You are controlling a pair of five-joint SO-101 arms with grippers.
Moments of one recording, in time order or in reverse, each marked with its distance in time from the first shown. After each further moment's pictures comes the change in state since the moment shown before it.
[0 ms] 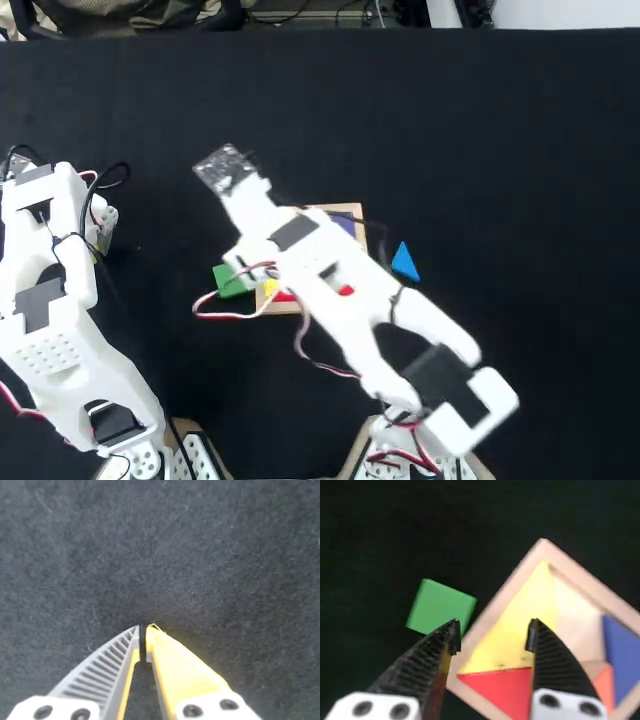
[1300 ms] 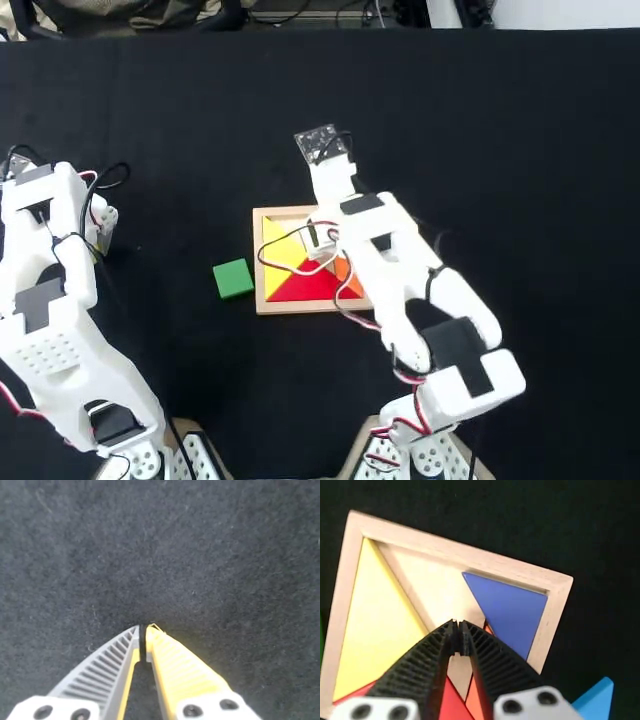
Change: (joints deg) left arm 0.0 0.0 0.0 0.0 0.0; right arm 21.2 4.7 6.1 -6.6 1.3
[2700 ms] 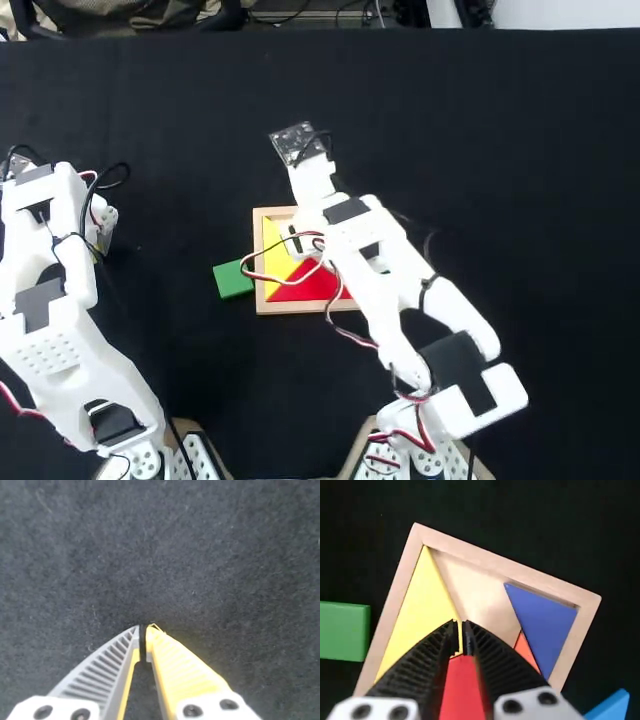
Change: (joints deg) left arm 0.0 0.0 0.0 0.0 -0.1; right arm -4.7 -5.3 2.0 -1.3 0.0
